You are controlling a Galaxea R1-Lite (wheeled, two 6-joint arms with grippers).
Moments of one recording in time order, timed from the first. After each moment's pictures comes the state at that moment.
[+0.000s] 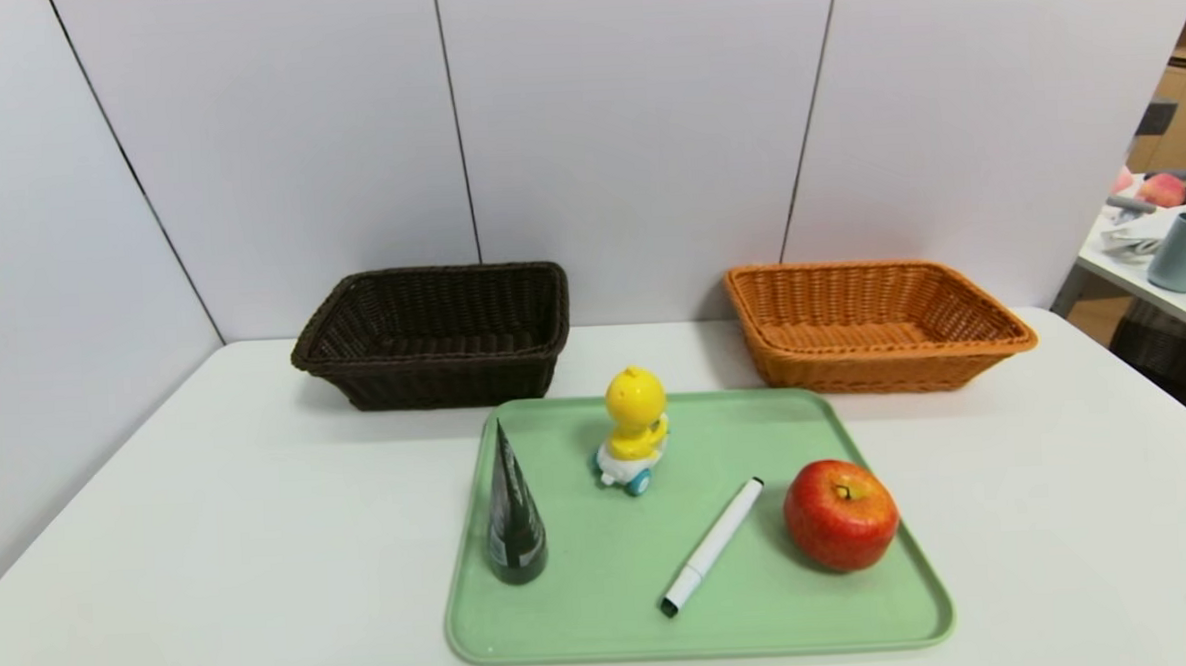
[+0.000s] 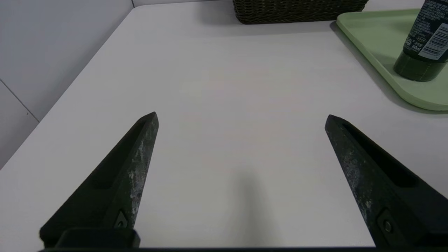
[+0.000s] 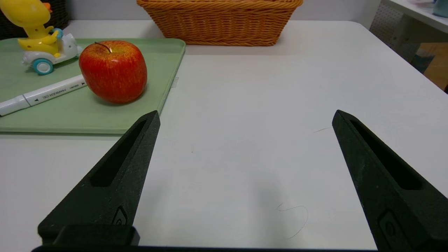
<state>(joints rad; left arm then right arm) 0.01 0.00 0.00 0.01 -0.01 0.02 0.01 0.00 0.00 0.00 0.00 -0.01</state>
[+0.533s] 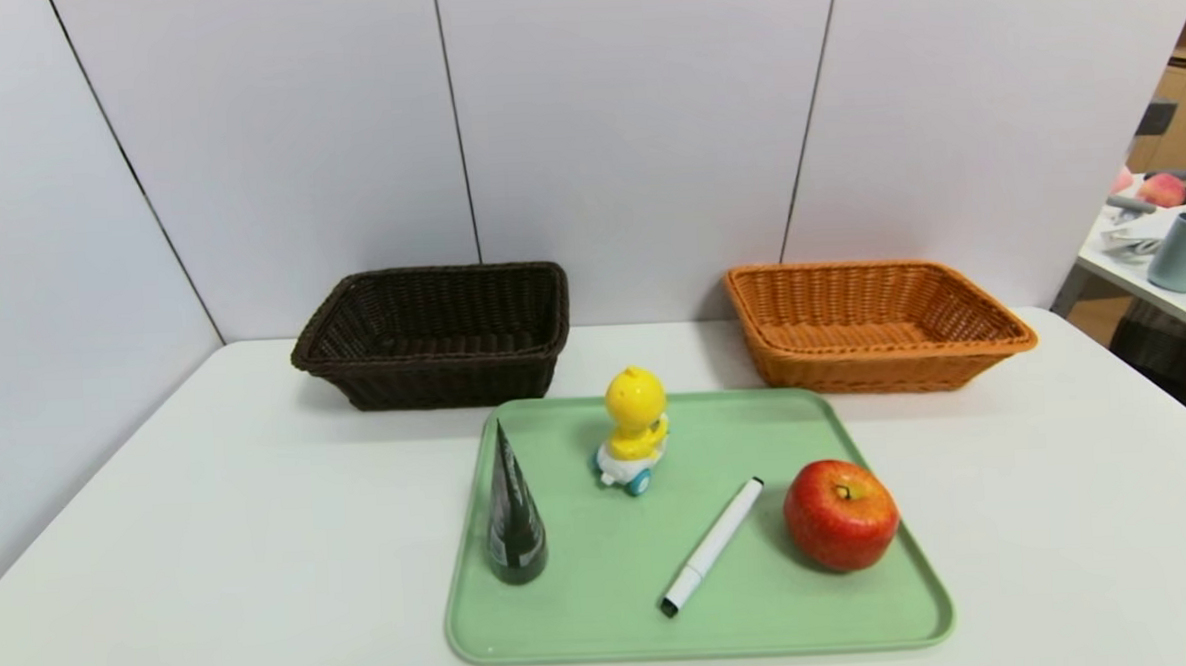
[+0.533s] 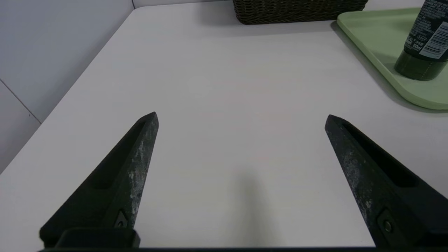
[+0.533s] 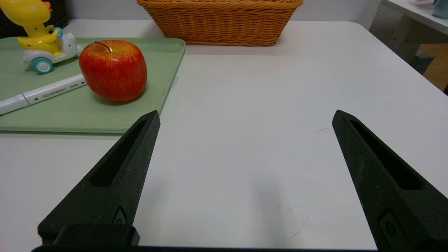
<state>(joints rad) 0.01 0.00 0.00 0.00 -0.01 0.03 0.01 0.00 0.00 0.00 0.00 -0.01</state>
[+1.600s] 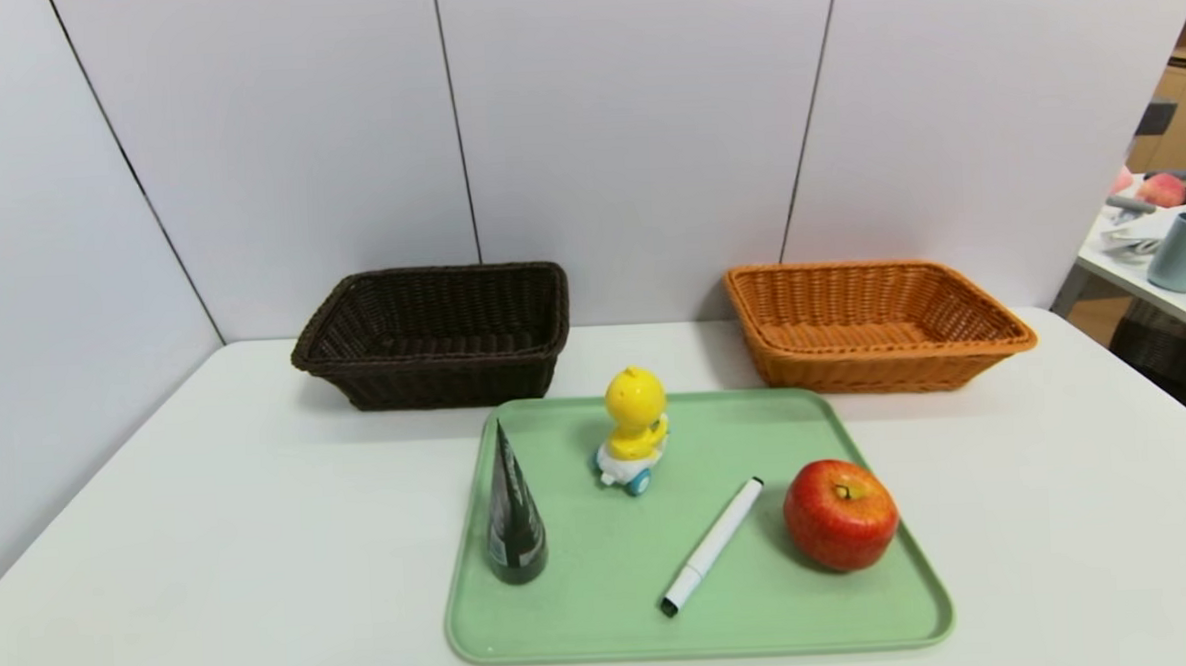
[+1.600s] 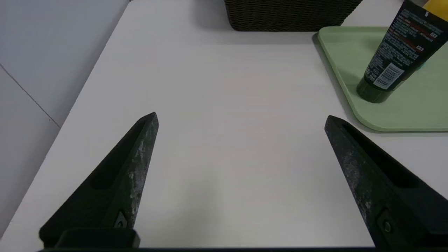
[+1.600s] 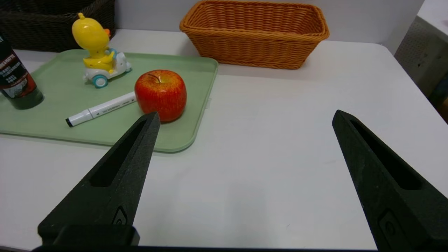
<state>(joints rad) 0.01 0.24 -0.46 0.36 -0.03 -0.03 0.02 0.22 -0.37 0.21 0.11 -0.02</state>
